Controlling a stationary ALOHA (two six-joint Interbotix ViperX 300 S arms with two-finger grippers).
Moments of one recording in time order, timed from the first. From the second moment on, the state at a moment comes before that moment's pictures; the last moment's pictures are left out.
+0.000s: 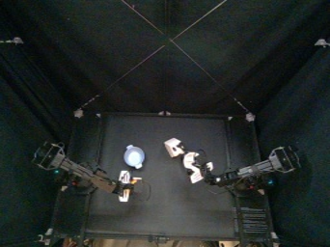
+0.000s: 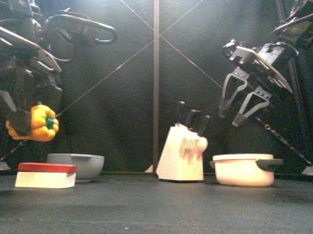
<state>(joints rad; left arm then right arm) -0.45 -0.10 0.73 0.45 0.72 -0.64 0.25 -0.32 0.89 -1.09 0.75 2.03</state>
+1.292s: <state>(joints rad) -0.49 0.07 0.70 0.33 0.61 -0.67 0.25 -0.33 0.89 -1.09 0.75 2.03</state>
